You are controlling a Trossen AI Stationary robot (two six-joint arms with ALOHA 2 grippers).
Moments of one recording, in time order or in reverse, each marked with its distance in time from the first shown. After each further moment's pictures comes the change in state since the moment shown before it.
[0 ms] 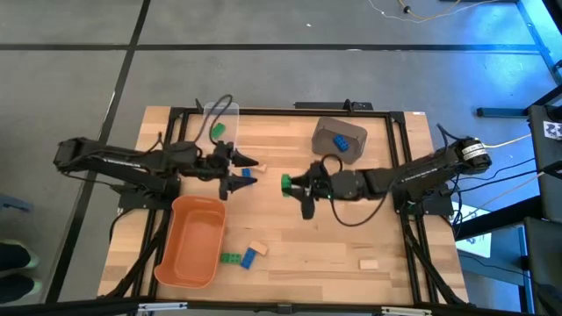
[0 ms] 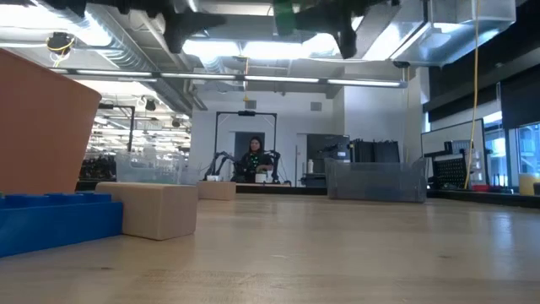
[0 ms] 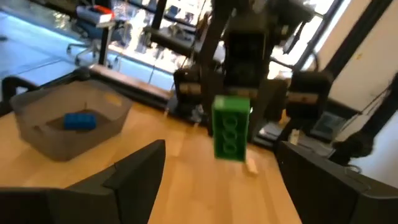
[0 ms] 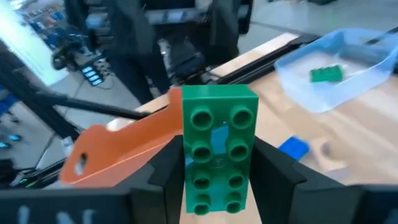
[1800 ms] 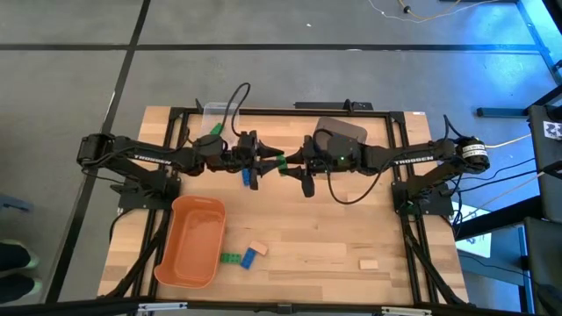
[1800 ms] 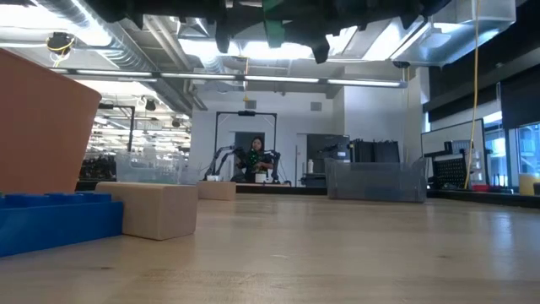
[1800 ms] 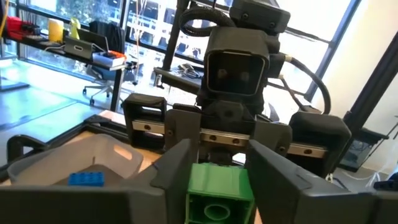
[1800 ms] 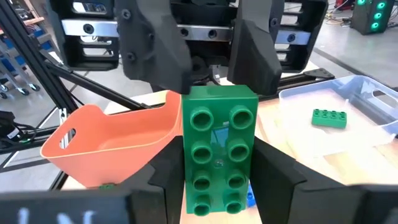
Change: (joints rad) left arm 0.083 0.349 0.157 0.326 0.000 0.098; right arm -0.260 0.000 0.033 0.003 -0.409 -0.303
